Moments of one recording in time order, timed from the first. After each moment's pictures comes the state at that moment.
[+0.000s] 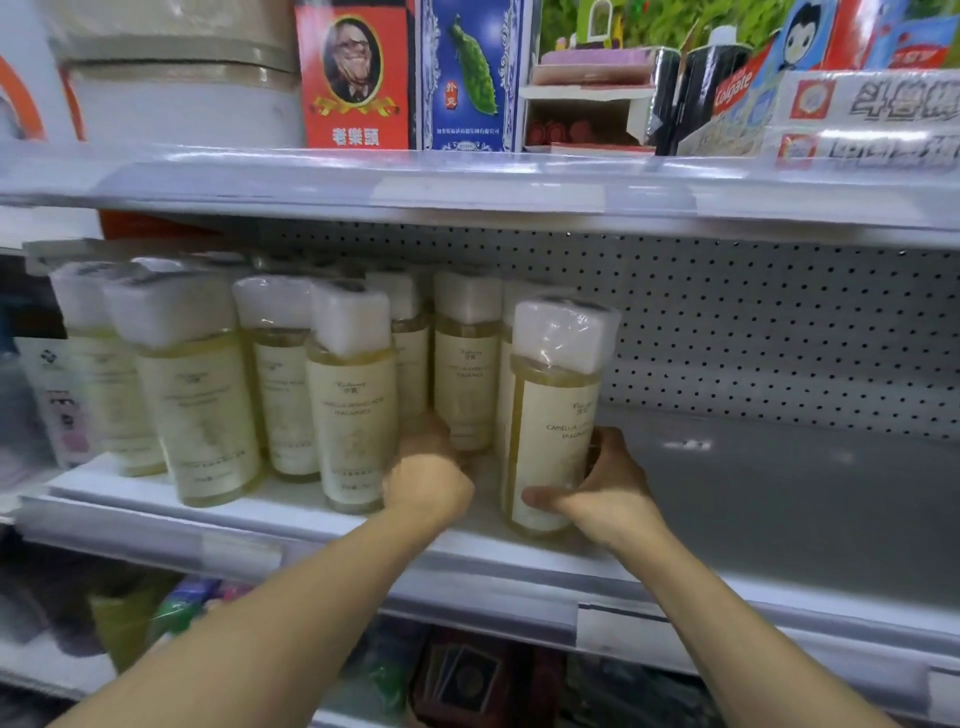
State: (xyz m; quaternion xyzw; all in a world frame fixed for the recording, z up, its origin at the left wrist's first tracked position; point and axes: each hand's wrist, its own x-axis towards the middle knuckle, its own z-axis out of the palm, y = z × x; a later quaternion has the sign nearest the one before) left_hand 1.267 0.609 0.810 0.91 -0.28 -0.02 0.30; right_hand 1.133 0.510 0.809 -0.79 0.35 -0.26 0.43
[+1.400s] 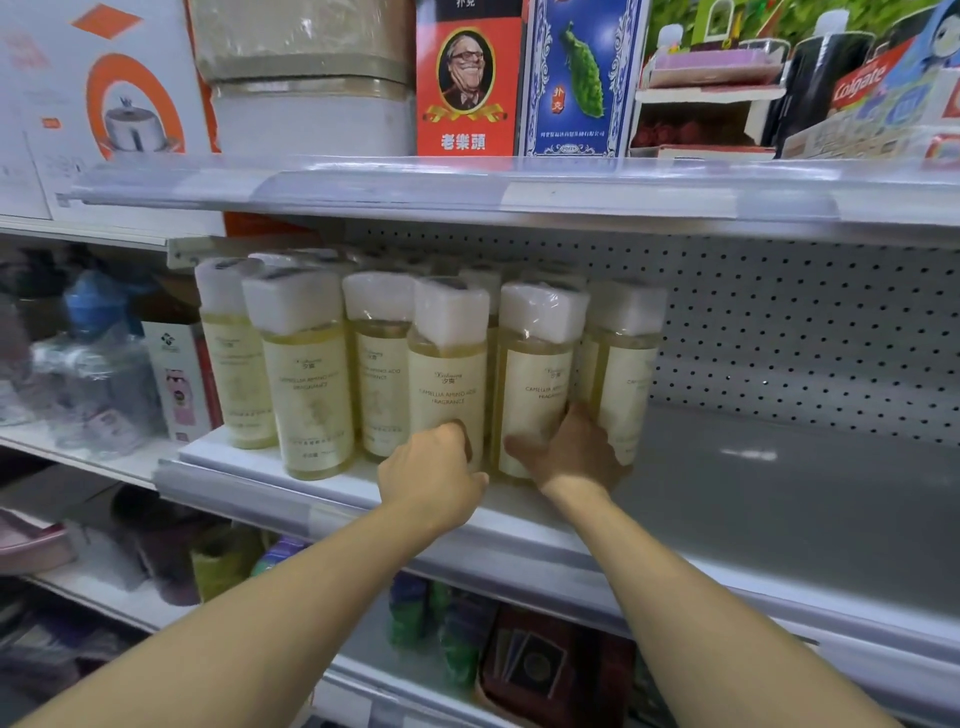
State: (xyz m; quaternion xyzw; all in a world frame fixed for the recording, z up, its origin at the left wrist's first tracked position) left_hand 1.271 0.699 0.834 0.92 -0.30 0.04 0.23; right_hand 1.238 0.558 0.804 -0.83 0.41 -0.26 0.28
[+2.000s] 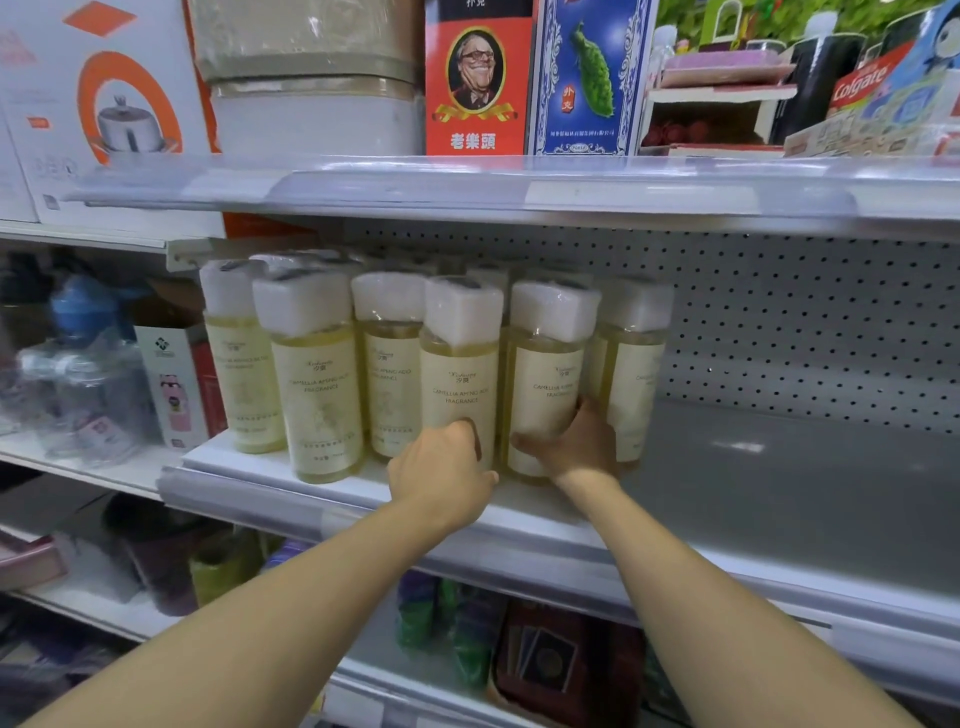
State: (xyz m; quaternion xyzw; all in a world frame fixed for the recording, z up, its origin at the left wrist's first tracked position) left_hand 1.276 0.708 0.837 0.92 -0.32 0.05 0.22; right_hand 1.245 0.558 0.801 -0.77 0.37 -0.31 0.41
